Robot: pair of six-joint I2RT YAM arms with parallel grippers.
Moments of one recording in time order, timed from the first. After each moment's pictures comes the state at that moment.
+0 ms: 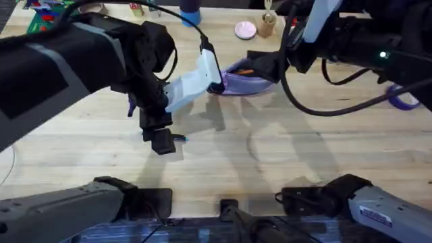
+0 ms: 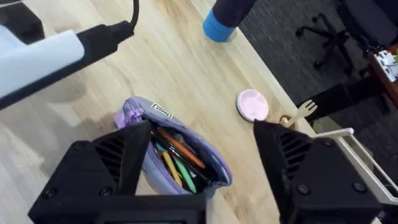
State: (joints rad) left arm -0.32 1.41 0.95 -1.15 0.14 1.05; right arm 0.38 1.10 0.99 -0.41 -0.22 -0.58
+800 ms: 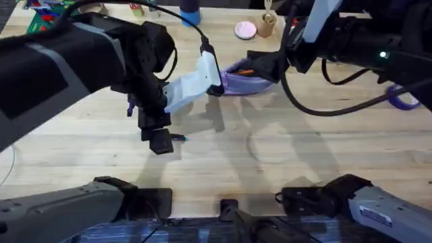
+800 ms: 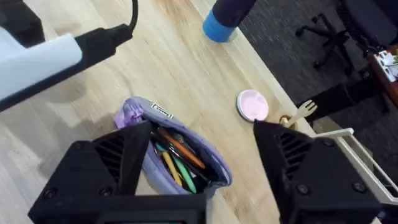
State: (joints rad) left arm -0.32 1.41 0.95 -1.15 0.11 1.06; right arm 0.38 1.10 0.99 -0.41 -0.22 -0.58
